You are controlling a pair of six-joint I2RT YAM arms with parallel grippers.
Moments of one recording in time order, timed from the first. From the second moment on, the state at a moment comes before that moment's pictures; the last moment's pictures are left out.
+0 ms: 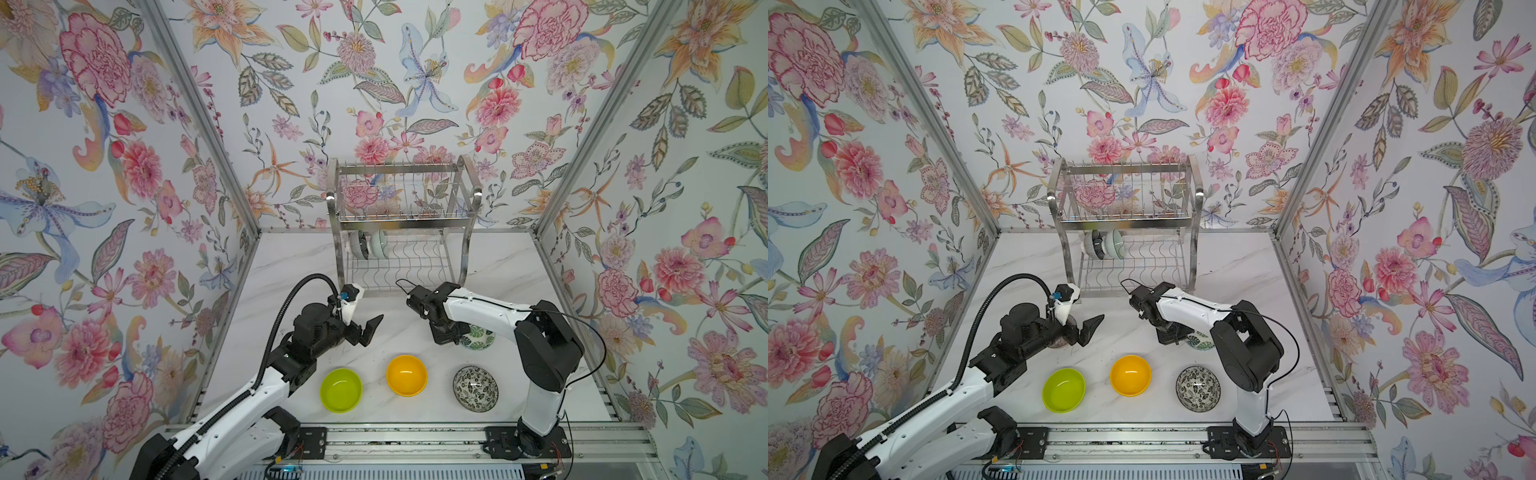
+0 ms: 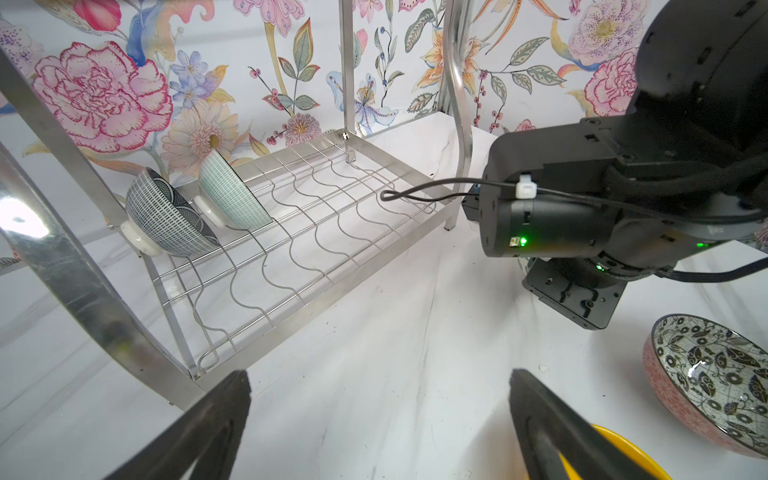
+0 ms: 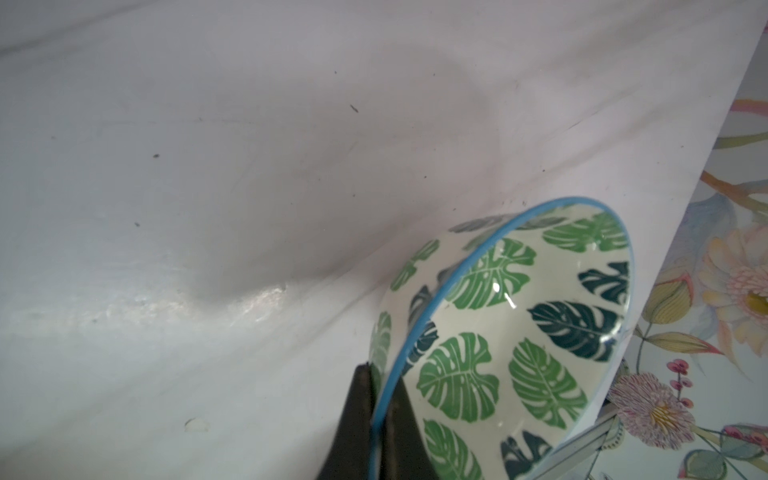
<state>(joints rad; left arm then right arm) -0.57 0.92 0.52 0.10 0.15 0.02 0.78 1.86 1.31 -1.15 0.43 0.60</state>
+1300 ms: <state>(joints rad) -0.53 0.88 0.52 0.08 0.07 0.02 0.85 1.71 1.39 -0.84 0.20 0.52</state>
